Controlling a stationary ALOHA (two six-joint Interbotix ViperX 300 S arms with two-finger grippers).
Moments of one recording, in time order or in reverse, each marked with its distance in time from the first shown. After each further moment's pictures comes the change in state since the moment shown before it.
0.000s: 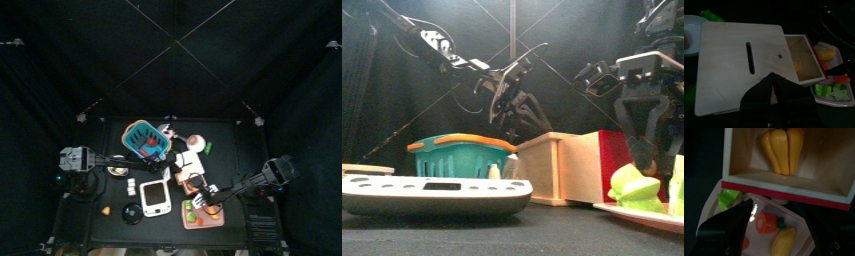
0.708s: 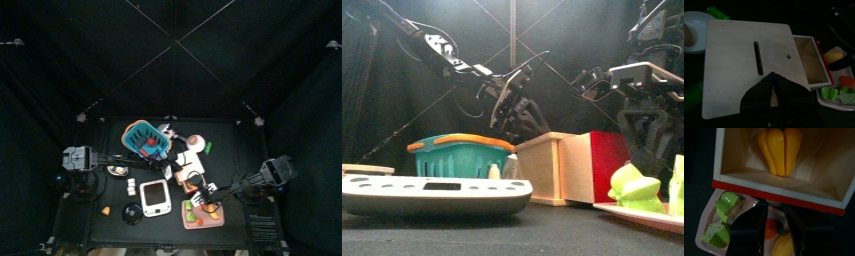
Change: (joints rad) left arm 0.011 0.002 0.000 -0.014 0.018 0.000; right arm -0.021 0.012 -0.008 0.017 -0.003 -0.005
